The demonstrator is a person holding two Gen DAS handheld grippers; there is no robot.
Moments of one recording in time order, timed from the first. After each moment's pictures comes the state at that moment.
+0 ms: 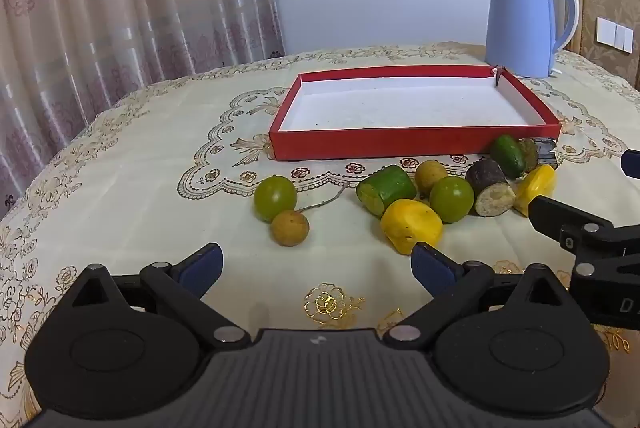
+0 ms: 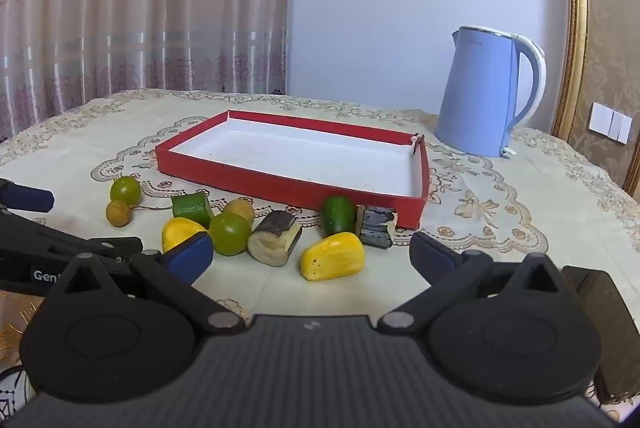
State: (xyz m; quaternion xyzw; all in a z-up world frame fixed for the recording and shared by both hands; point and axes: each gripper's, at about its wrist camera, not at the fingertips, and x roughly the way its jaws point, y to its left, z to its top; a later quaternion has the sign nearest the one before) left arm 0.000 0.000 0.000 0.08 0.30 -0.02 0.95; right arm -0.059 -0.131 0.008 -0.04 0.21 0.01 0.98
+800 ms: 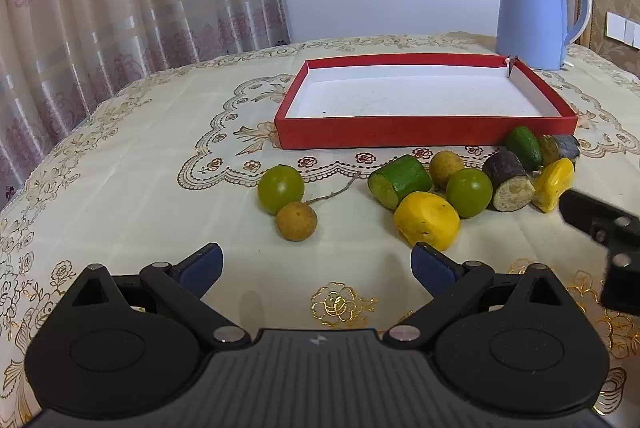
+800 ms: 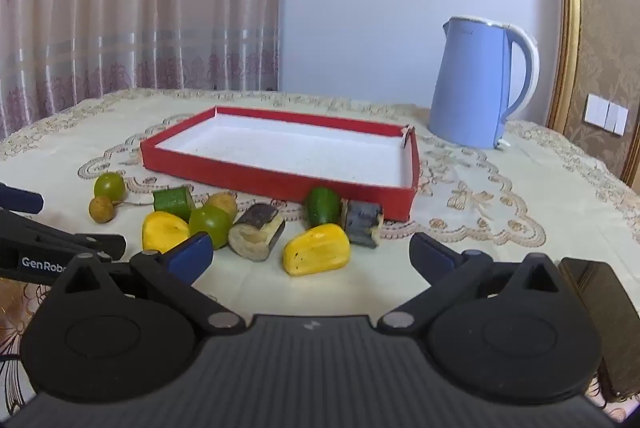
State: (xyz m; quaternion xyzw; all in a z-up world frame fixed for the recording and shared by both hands) left arm 0.014 0.005 -0.010 0.08 0.32 -0.01 0.94; right arm -0.058 -0.141 -0.001 -0.04 0.20 -0.01 0.98
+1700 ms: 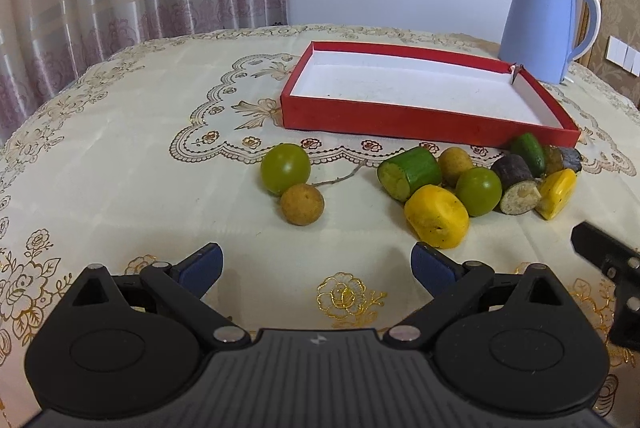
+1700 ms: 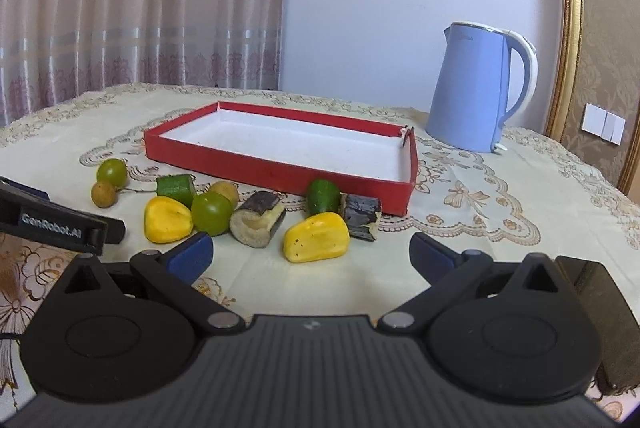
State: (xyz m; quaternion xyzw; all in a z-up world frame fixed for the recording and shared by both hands) left arm 0.021 0.024 -0.019 0.02 0.34 -0.03 0.94; right arm -0.065 -0.138 -0.008 -0.06 0.20 -0.01 0.98
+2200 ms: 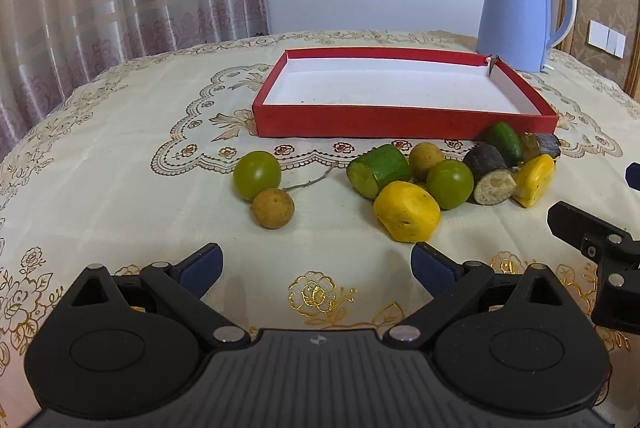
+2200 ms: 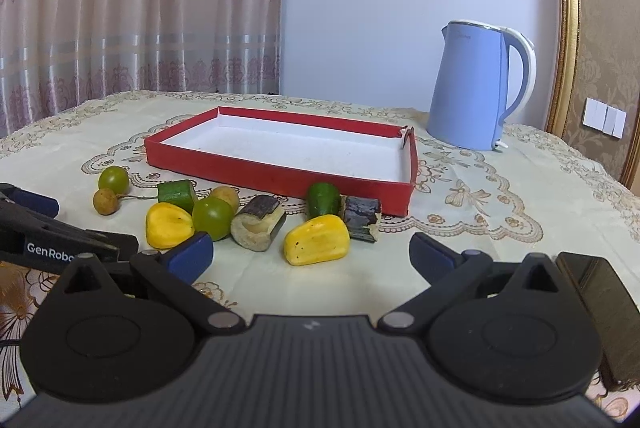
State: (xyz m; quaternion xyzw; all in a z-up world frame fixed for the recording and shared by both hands) left arm 0.013 0.008 -0.017 0.05 0.33 -0.05 0.94; right arm -0.064 -0.142 -0.008 -0.05 0.20 0.00 0.98
